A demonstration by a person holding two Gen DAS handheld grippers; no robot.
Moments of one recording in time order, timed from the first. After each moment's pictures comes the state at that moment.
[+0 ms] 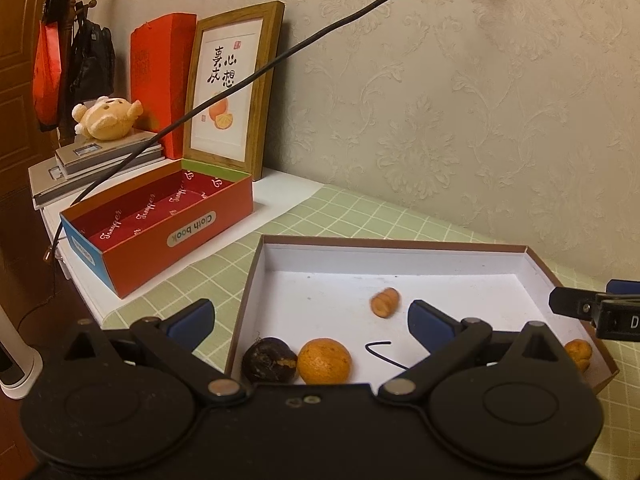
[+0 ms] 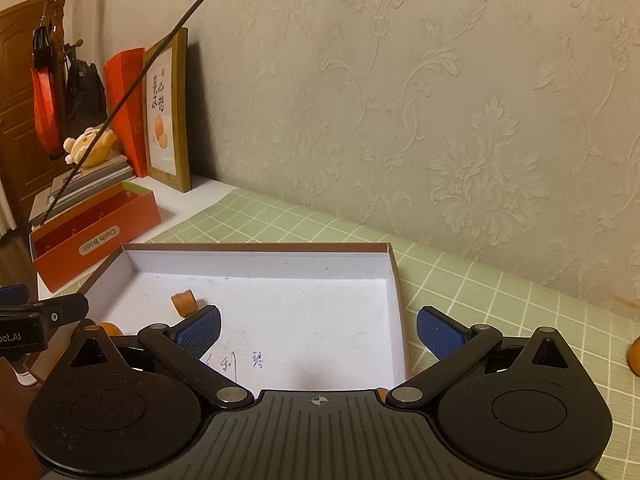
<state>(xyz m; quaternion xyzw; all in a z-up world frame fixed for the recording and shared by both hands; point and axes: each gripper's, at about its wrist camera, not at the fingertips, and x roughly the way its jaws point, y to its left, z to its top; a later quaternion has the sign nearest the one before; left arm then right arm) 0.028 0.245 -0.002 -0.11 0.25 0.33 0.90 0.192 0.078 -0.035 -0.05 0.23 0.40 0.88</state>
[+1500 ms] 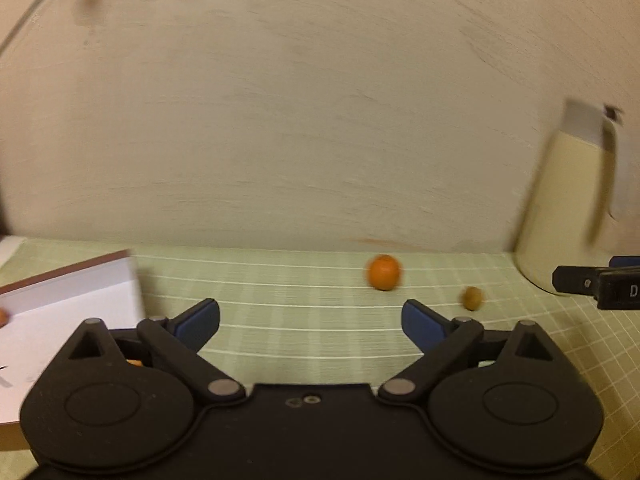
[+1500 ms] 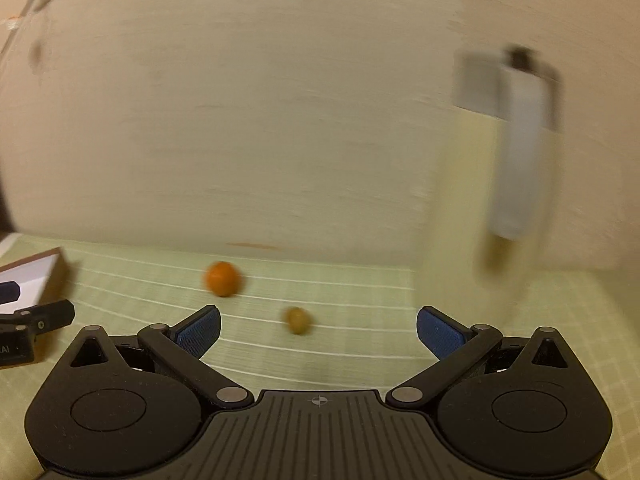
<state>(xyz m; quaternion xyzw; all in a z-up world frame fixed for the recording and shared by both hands) 0.170 -0.043 -0.005 -0.01 0.26 0.04 0.96 0.206 -0.270 -0.030 0.02 0.24 0.13 0.96</state>
